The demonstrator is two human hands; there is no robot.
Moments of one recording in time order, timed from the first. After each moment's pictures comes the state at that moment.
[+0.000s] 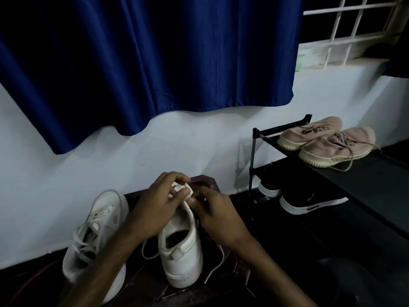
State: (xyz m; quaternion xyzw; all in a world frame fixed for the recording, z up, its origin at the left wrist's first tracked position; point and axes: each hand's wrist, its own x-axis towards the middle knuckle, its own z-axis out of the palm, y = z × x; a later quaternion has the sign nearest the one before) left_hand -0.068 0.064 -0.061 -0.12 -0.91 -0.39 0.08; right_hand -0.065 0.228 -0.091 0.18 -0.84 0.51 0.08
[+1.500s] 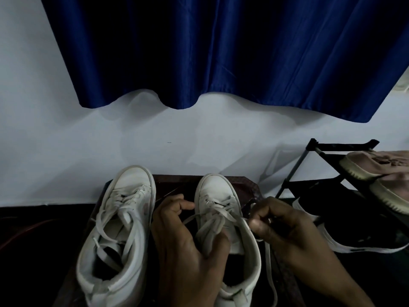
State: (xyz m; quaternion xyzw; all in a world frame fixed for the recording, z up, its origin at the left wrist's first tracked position) left_hand -0.029 0.073 -0.122 0.11 -0.77 -0.50 0.37; right_hand -0.086 0.242 -0.085 0.27 -0.81 0.52 -0.02
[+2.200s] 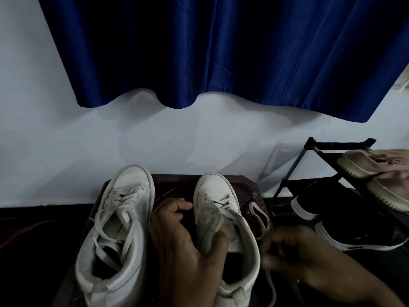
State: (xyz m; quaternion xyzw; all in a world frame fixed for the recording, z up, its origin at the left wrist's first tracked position) left_hand -0.030 0.075 -0.126 0.11 -0.77 -0.51 0.38; right_hand -0.086 0.274 -0.077 0.30 -0.86 0.36 -0.22
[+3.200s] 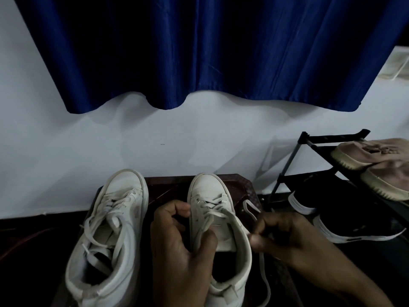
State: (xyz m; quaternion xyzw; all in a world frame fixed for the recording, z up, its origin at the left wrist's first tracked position) left_hand -0.030 0.074 -0.129 0.10 -0.75 -0.56 0.34; right_hand -0.079 0.264 -0.071 0.25 -0.84 0.46 -0.15
